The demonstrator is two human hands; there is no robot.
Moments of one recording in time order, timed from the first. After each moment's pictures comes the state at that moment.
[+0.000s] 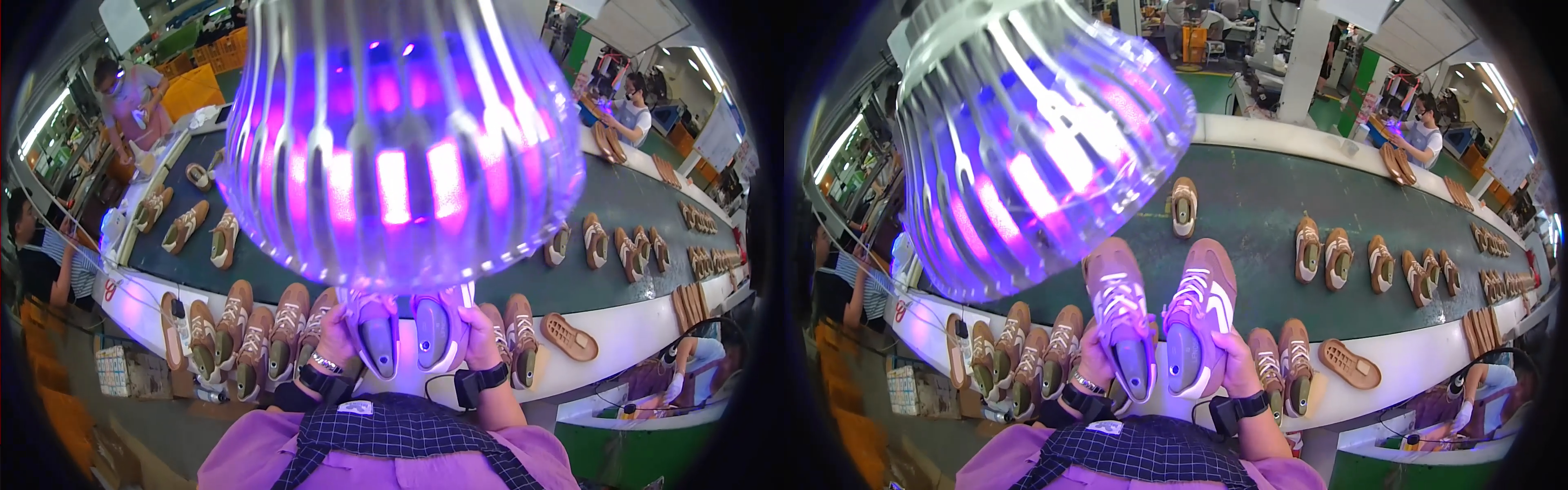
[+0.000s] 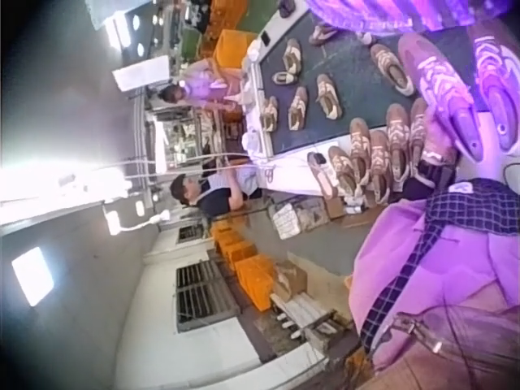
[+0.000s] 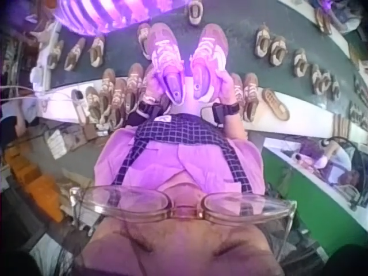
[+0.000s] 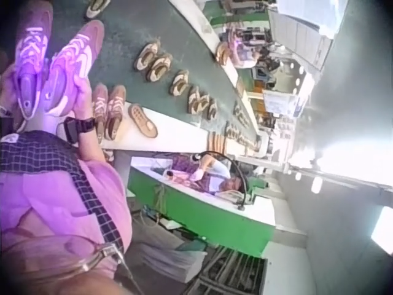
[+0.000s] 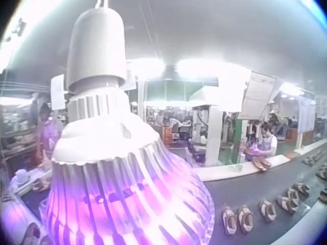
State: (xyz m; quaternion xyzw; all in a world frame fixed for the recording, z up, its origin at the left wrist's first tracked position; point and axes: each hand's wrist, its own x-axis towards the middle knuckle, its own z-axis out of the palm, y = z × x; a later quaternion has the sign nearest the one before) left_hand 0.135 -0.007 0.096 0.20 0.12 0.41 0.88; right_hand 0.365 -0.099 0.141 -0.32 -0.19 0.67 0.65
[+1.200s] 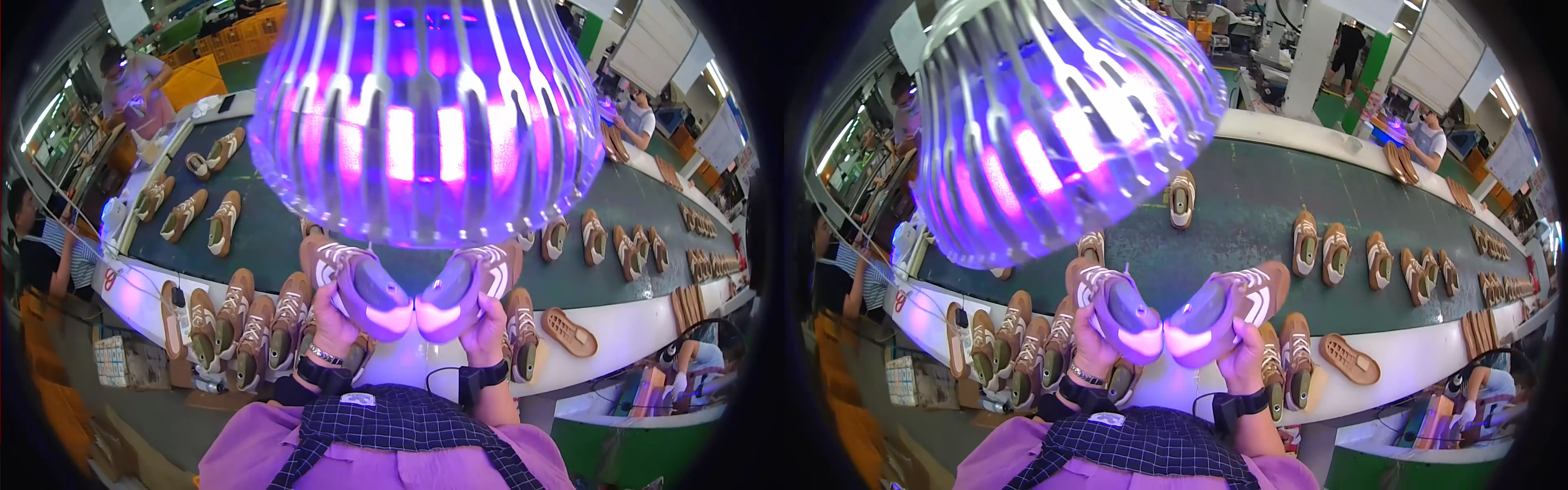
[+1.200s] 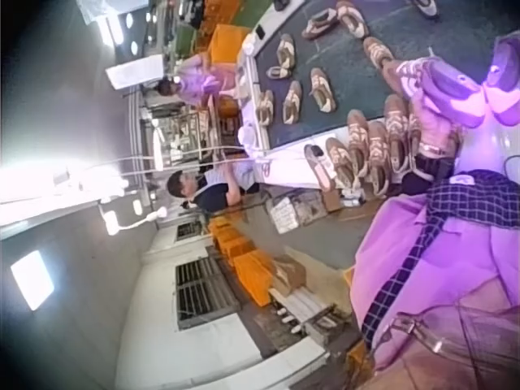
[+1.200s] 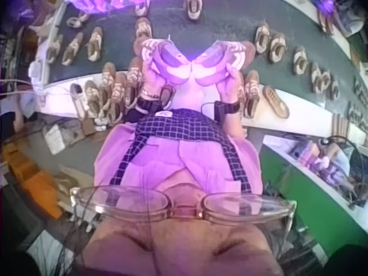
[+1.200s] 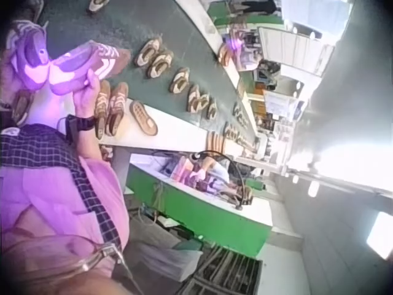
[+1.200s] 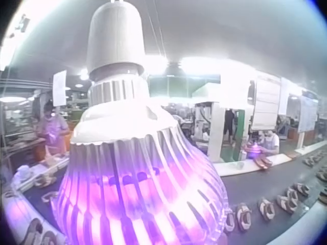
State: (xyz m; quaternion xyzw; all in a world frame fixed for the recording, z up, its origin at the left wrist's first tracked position) left_hand 0.139 -0.004 0.117 0.11 0.13 0.52 0.84; right_hand 0.354 -0.104 0.152 -0.23 -0.11 0.56 0.78
